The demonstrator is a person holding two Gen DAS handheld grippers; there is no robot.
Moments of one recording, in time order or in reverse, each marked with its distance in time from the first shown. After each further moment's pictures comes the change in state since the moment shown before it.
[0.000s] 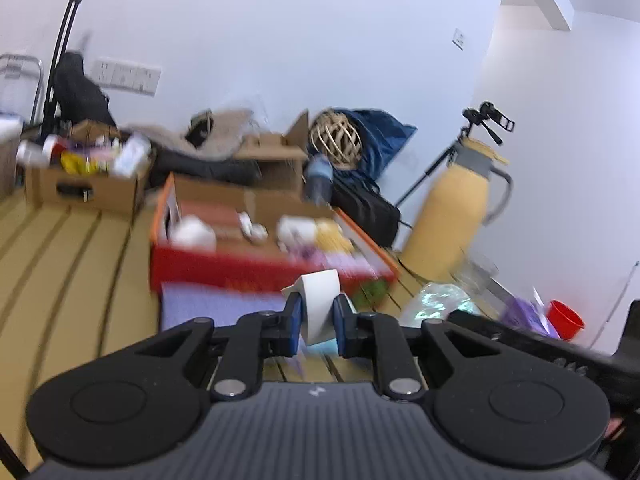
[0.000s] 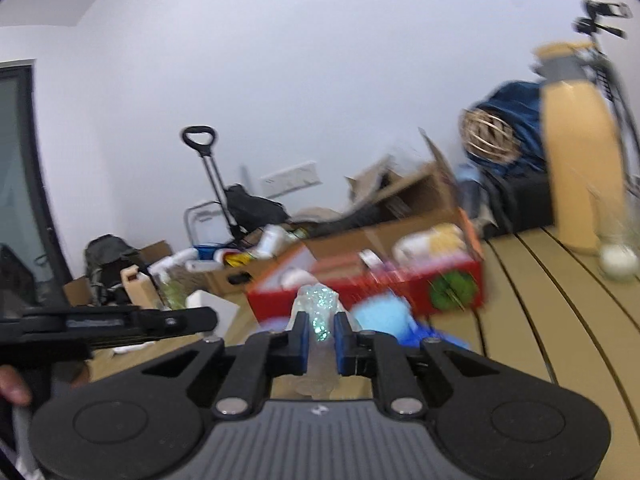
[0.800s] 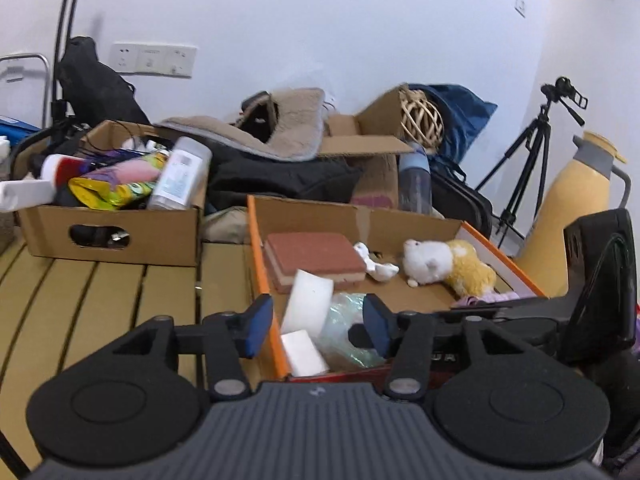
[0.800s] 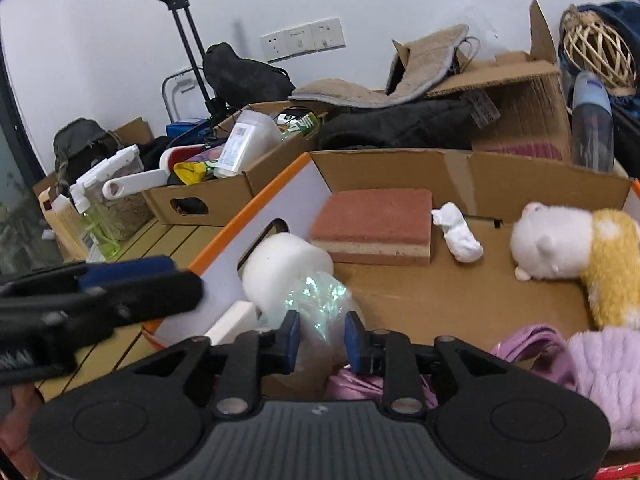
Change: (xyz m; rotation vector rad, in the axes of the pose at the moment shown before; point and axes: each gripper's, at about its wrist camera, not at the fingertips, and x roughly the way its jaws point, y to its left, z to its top) left arm 0.130 0.124 0.060 0.039 0.089 0.125; right arm 0.303 -0.001 0.024 -0.036 0.450 -0.006
